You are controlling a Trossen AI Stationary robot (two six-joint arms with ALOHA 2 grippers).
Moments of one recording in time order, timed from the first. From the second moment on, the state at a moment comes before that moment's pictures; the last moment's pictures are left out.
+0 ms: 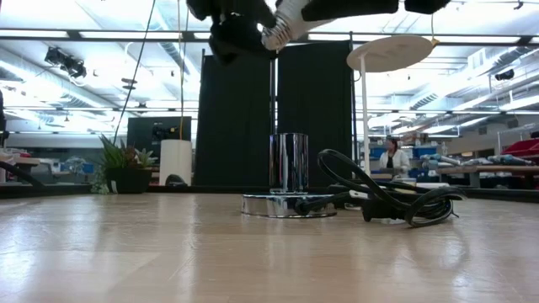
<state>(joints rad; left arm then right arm) -0.22 1.59 1.24 -0.40 0.00 -0.26 0.37 1.55 1.13 -0.17 0.28 -0.57</state>
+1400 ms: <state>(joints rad) -0.42 1.81 0.68 0.65 -0.67 -0.34 0.25 1.55 1.23 -0.47 0.22 -0.09</state>
